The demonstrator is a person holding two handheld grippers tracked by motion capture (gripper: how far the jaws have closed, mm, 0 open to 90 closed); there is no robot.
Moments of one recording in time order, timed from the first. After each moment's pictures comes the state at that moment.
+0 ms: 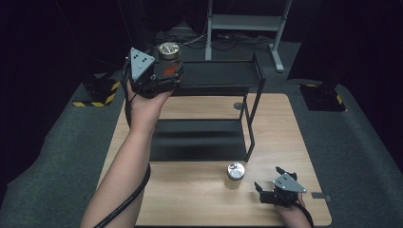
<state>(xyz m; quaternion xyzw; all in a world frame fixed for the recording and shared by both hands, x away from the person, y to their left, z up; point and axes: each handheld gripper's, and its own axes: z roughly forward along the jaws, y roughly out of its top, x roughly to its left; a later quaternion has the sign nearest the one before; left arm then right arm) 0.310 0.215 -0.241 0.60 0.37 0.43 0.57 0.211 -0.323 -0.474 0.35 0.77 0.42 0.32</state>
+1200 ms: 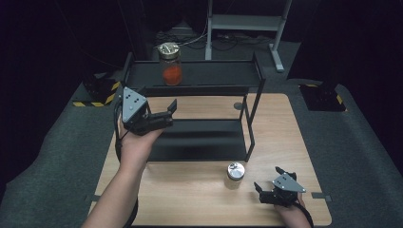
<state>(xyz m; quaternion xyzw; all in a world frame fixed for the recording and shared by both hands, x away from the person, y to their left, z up) 0.244 0.234 -0.288 0.62 0.38 0.39 0.56 0.213 -0.323 -0.473 0.35 0.78 0.41 0.32</state>
